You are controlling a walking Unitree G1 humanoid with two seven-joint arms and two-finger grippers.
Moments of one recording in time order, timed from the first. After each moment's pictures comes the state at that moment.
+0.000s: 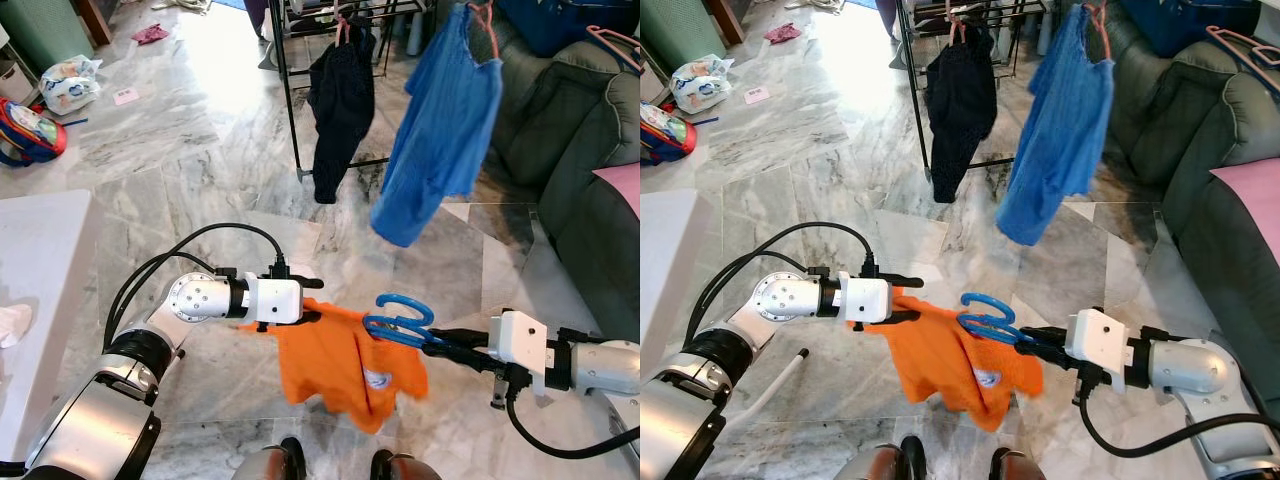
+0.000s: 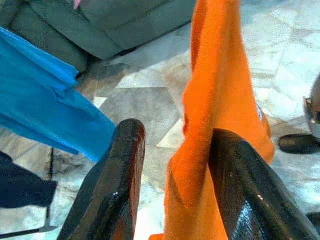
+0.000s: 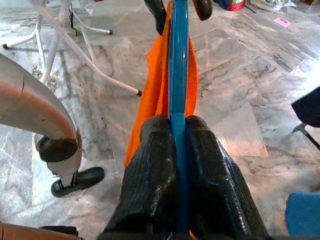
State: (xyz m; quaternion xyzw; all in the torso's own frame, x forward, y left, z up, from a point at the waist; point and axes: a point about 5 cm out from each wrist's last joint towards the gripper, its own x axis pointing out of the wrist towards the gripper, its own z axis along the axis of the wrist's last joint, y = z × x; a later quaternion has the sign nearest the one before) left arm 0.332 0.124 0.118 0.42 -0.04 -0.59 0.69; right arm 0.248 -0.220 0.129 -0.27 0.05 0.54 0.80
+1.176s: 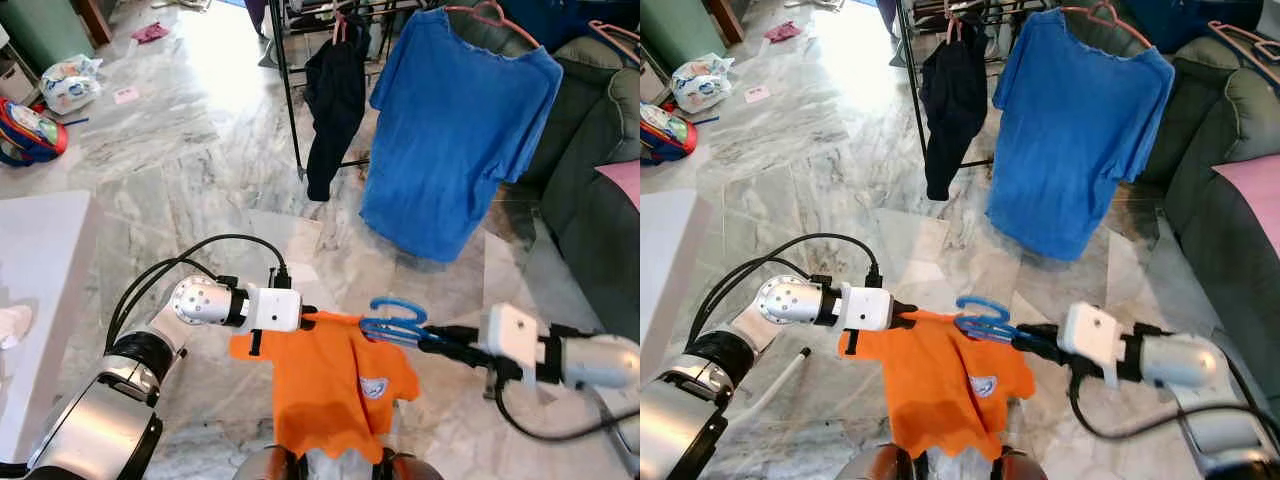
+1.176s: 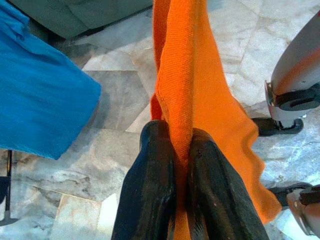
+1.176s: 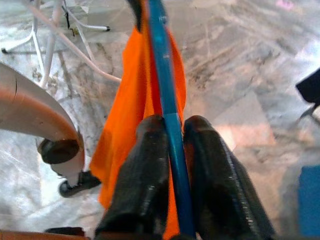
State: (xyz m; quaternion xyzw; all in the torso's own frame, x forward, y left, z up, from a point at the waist) left arm 0.329 0.126 0.105 0.41 0.02 -0.61 0.67; right arm 0.259 -0.217 0.127 -0.25 0.08 0.52 0.81
